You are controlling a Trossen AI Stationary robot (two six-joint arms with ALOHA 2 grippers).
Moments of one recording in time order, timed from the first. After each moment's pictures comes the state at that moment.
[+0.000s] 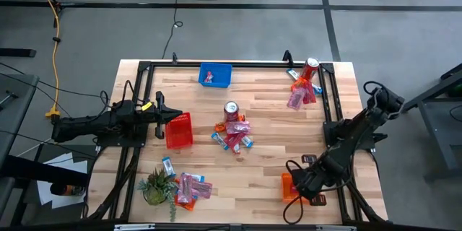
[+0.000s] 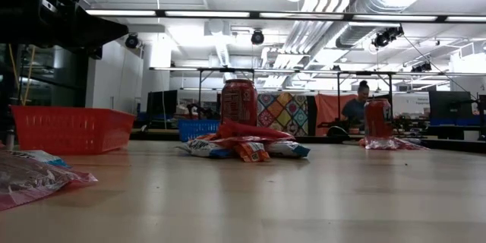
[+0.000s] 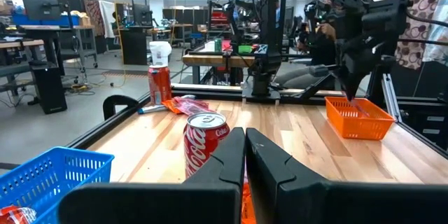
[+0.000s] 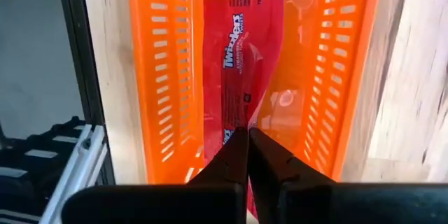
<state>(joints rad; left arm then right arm) 0.12 0.00 0.01 0.05 -0.02 0.00 0.81 1.48 0.98 -0.86 -0.13 0.79</state>
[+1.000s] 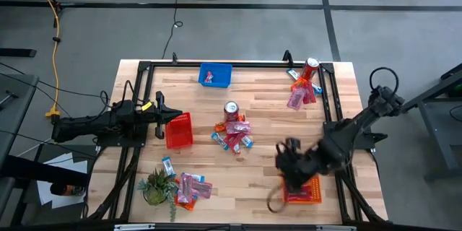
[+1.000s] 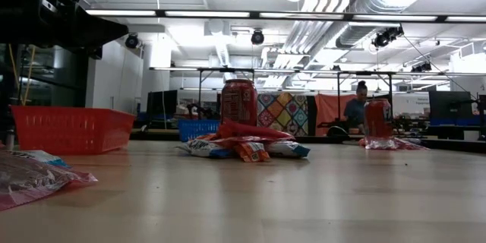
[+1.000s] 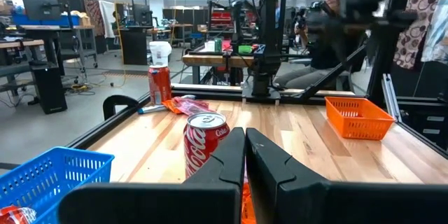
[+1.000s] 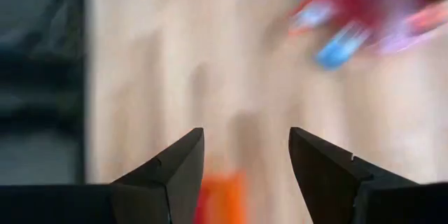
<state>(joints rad) 0.12 0.00 0.01 0.05 -0.02 0.00 0.61 1.48 1.32 -0.96 0.31 0.66</state>
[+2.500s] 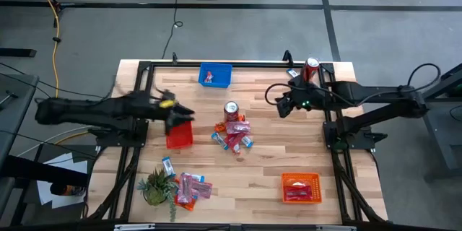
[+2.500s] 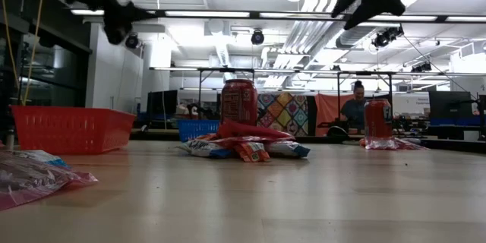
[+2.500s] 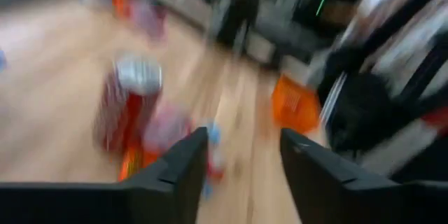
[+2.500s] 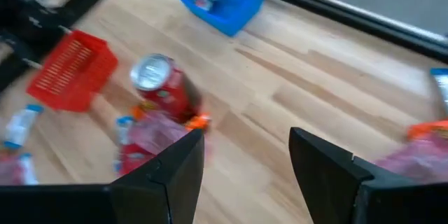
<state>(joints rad) 0.03 0.73 0.48 -0.07 0.05 -0.50 -0.02 1.08 1.10 -0.87 0.42 0.78</state>
